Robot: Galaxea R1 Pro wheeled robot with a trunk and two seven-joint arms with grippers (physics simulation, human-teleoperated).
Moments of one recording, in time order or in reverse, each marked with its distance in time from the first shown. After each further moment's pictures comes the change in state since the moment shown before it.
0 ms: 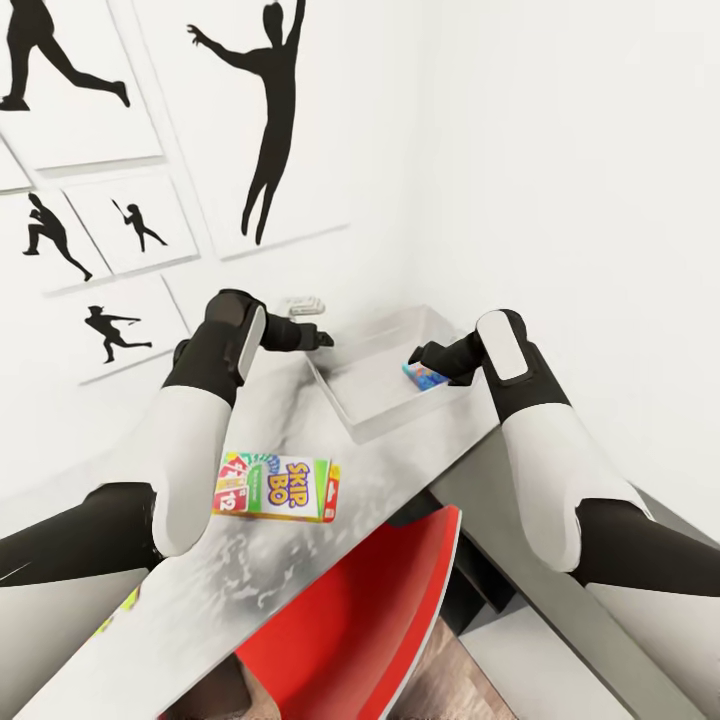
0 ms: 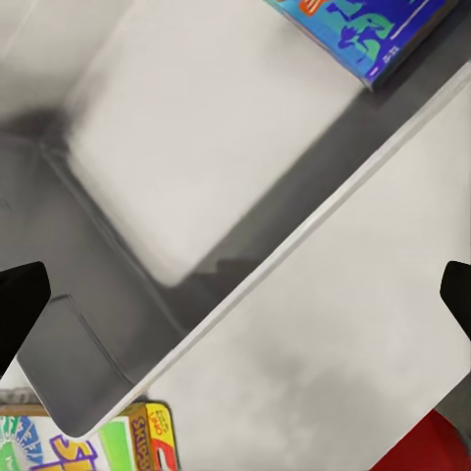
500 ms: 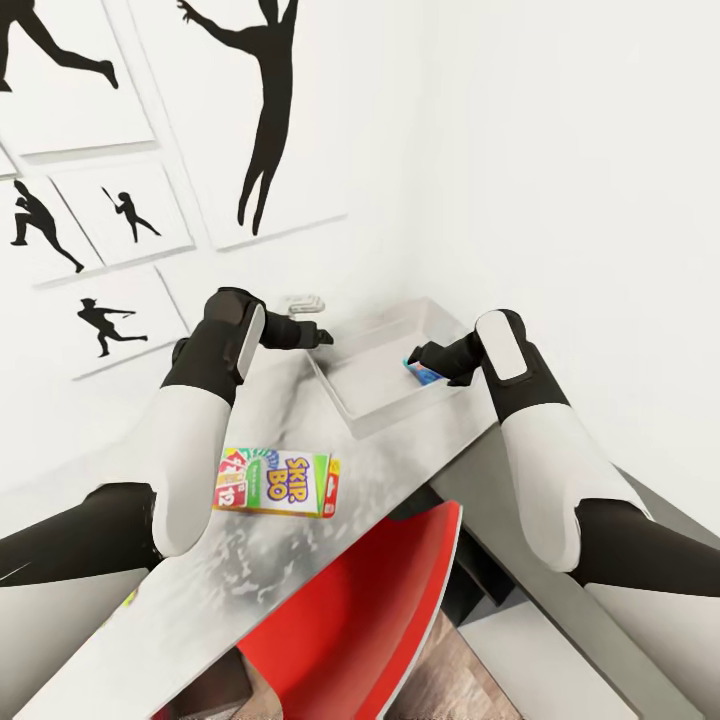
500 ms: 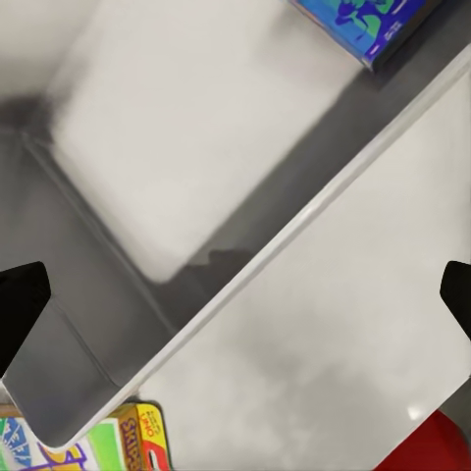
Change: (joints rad) left arm -0.001 0.000 -0.003 -0.011 0.000 0.000 -0.001; right arm 0.000 0.003 -0.001 0.000 0.000 0.000 0.000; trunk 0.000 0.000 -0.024
